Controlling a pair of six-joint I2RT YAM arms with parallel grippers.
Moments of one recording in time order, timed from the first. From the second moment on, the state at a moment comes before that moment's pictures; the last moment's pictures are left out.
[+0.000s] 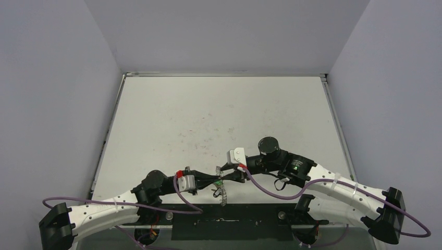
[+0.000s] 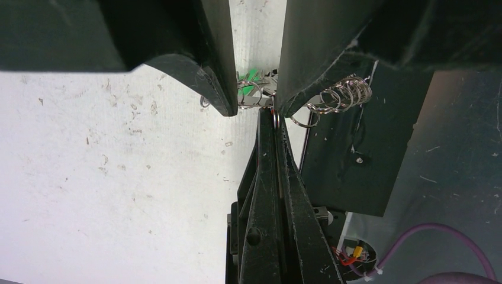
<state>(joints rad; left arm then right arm) -1.08 0.61 0.11 0.66 0.35 0.12 1.00 0.96 0.73 -0.16 -0.62 -0.38</state>
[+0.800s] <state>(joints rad) -1.08 0.61 0.11 0.66 0.35 0.12 1.00 1.00 0.73 -0.18 -0.63 -0.40</state>
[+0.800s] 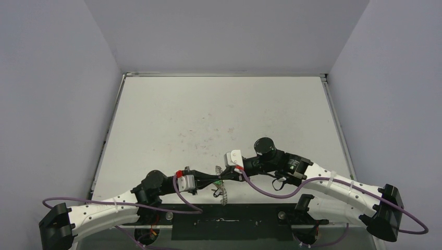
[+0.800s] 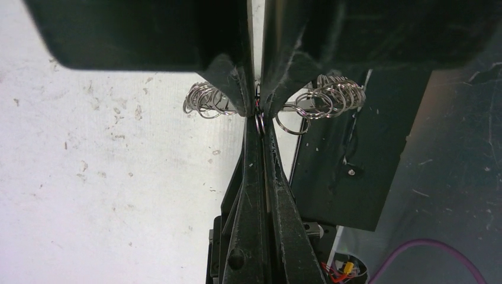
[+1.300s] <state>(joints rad) -1.08 0.51 0.12 0.57 0.33 0.13 1.00 1.01 0.79 -0.34 -0.59 -0.39</state>
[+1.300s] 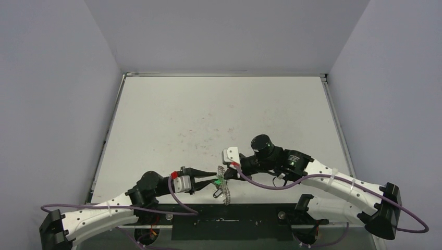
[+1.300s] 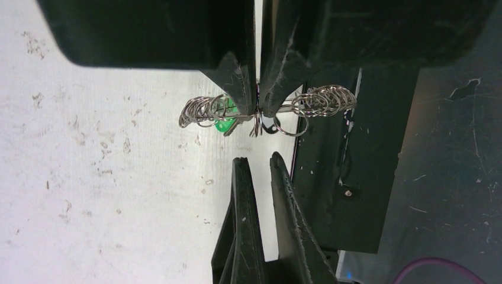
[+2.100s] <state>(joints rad) -1.08 0.53 0.30 0.12 0.21 0.23 1.02 1.41 1.24 -0.81 -0.49 -0.27</state>
